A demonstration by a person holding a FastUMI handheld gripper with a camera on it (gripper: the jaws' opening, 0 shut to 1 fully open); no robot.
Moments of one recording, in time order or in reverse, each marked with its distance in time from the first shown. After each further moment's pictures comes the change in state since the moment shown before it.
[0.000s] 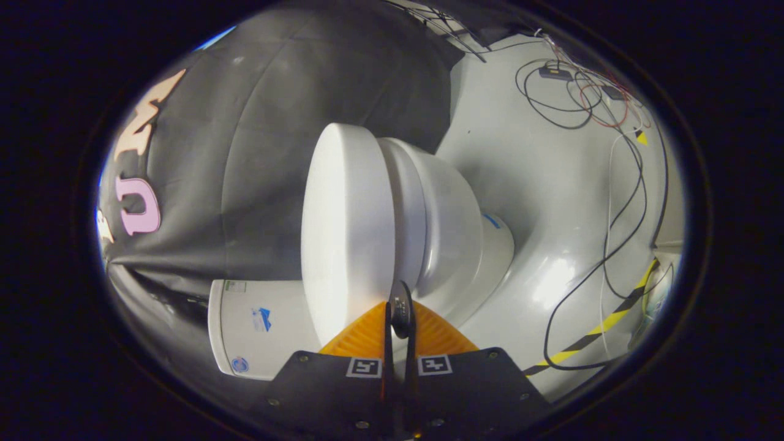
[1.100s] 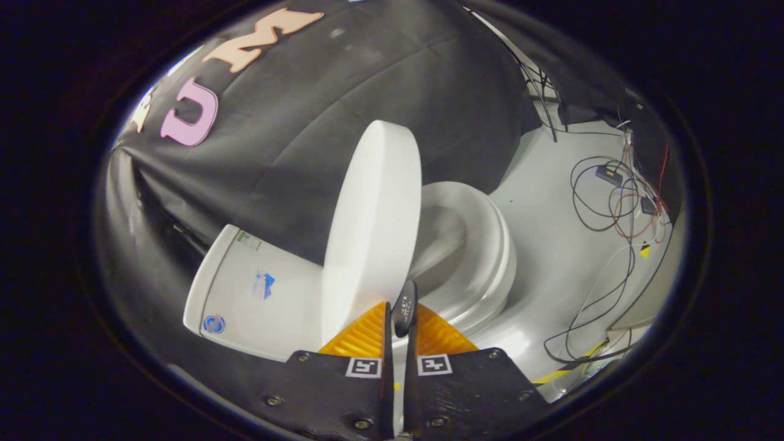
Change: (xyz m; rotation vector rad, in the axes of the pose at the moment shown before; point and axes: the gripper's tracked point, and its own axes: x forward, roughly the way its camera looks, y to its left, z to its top) arm -0.058 0.104 -0.015 -0.421 -0.139 -0.002
